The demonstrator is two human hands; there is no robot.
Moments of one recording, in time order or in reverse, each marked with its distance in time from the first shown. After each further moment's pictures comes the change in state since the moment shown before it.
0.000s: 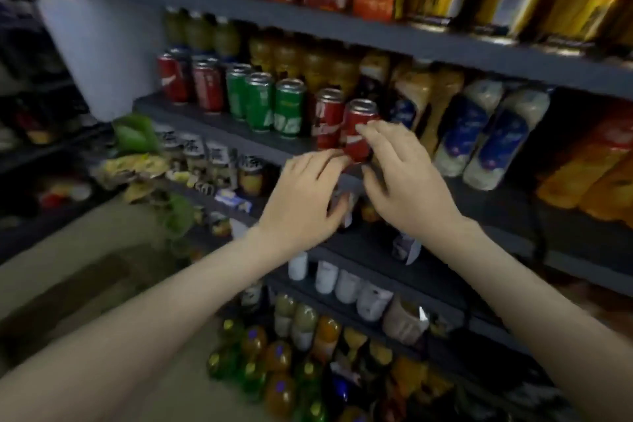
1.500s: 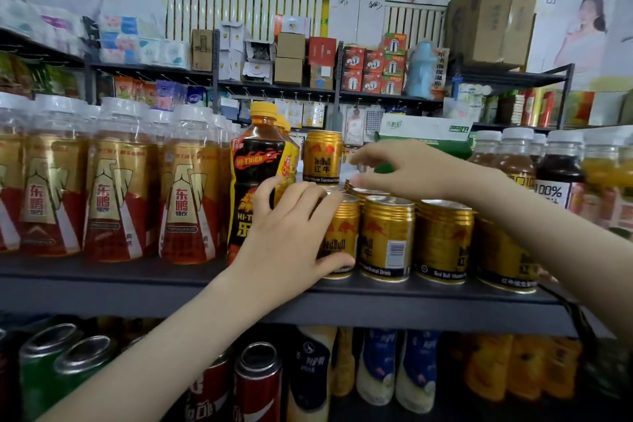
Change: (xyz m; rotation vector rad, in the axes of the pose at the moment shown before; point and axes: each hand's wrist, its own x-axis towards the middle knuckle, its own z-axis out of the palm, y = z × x) left_hand 0.306 -0.007 0.002 0.130 0.302 0.472; right_hand 0.197 0.165 -0.202 -0.306 -0.229 0.463
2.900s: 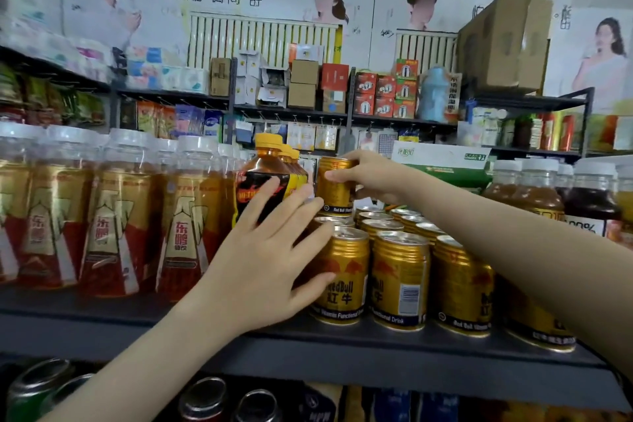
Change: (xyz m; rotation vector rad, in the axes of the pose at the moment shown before) left_hand 0.004 -0.038 -0.005 0.131 -0.002 0.167; right_hand 0.128 0.034 0.038 0.832 -0.059 0.275
